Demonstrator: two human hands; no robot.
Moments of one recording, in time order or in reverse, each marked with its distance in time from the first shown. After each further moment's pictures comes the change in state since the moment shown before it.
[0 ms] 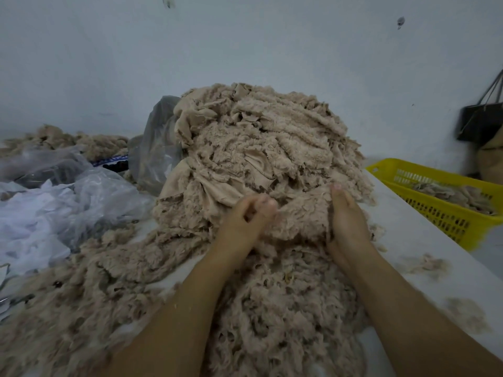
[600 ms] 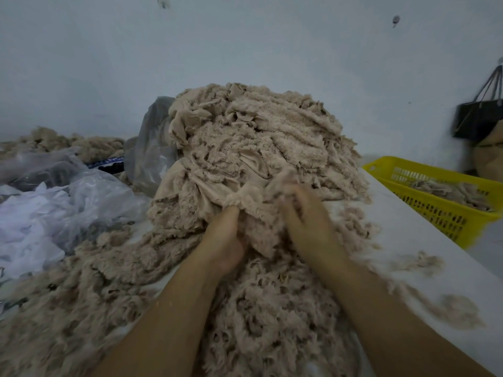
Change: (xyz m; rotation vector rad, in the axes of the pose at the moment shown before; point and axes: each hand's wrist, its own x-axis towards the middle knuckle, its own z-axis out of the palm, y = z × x) left_hand 0.006 0.013 0.003 -0.800 0.076 -0.373; right_hand -0.041 -0.001 0.021 -0.750 -0.314 -0.741
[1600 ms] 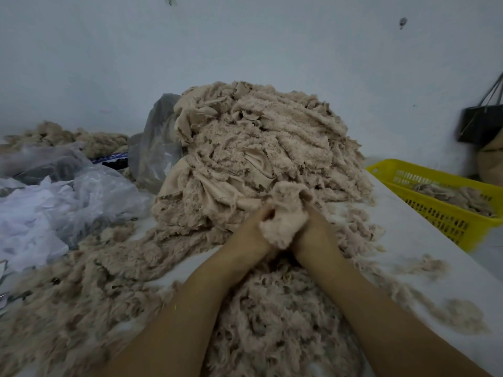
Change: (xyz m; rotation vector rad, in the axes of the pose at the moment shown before) left_hand -0.010 -0.016 0.004 0.518 -0.330 0.135; right_hand 0.005 0.013 0.014 -0.360 -0.245 0.377
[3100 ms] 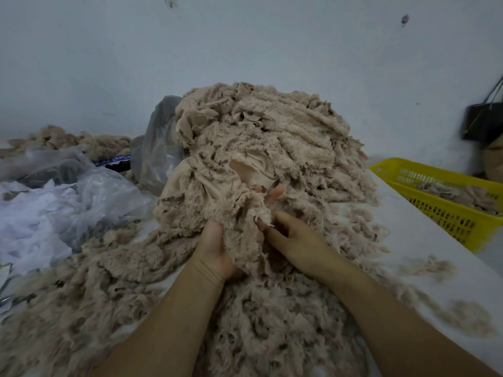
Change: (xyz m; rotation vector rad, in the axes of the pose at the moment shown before) left_hand -0.013 0.013 -0.025 -1.269 -0.271 -0.049; right_hand -0.015 -0.009 -0.002 0.540 -0.259 -0.289
